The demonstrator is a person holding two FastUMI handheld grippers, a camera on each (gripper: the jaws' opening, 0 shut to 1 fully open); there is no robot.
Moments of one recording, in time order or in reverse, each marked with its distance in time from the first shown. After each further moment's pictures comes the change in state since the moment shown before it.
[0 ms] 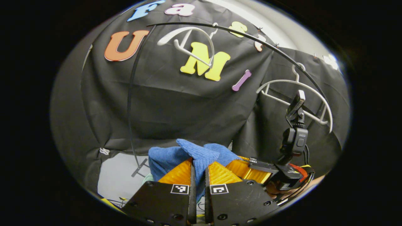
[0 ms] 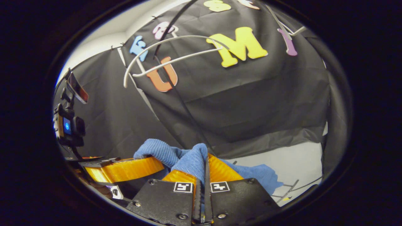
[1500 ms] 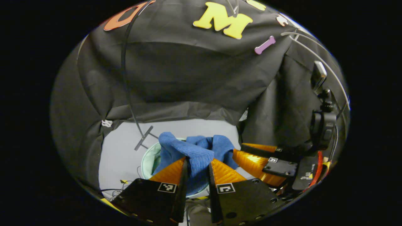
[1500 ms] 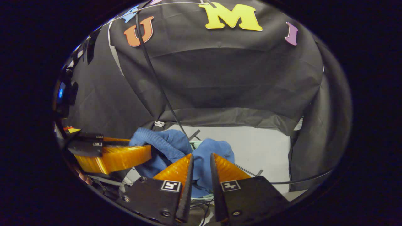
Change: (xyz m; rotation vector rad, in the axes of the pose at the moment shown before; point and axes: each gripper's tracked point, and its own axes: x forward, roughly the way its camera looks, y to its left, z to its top) left arm 0.097 0.037 -0.132 -0.064 0.447 0.131; right arm 0.029 -0.153 -0.111 -0.176 0.402 -0.384
